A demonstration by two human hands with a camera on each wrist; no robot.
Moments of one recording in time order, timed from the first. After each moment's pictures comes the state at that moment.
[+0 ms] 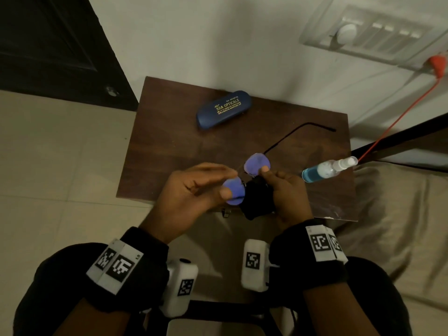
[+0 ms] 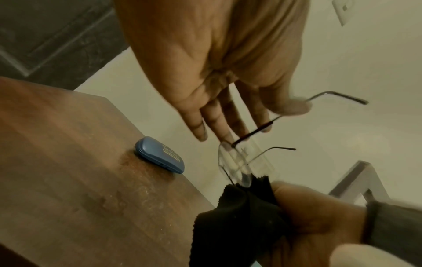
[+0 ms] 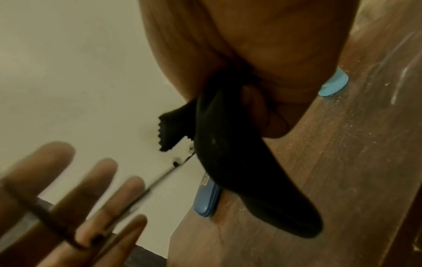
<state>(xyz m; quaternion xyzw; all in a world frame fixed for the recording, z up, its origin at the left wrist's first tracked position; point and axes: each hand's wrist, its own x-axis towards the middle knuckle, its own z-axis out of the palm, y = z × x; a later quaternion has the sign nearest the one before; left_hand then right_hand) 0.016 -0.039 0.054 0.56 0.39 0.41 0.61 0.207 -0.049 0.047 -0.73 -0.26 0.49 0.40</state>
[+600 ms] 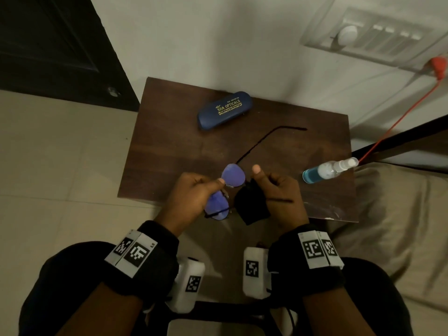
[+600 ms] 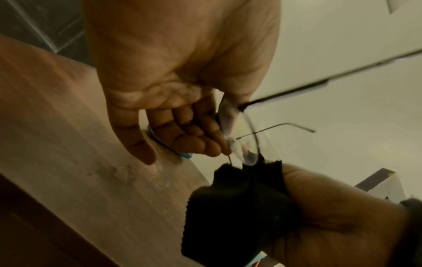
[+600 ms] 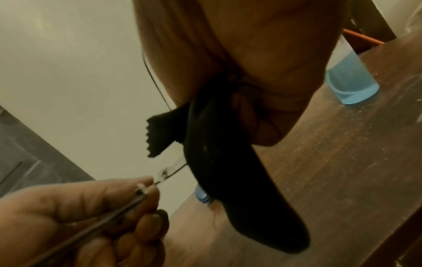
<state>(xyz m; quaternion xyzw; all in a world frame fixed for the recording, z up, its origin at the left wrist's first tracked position) 0.030 -0.030 0.038 0.45 0.57 0.27 0.64 0.202 -0.054 0.048 -0.71 -0.32 0.51 0.37</state>
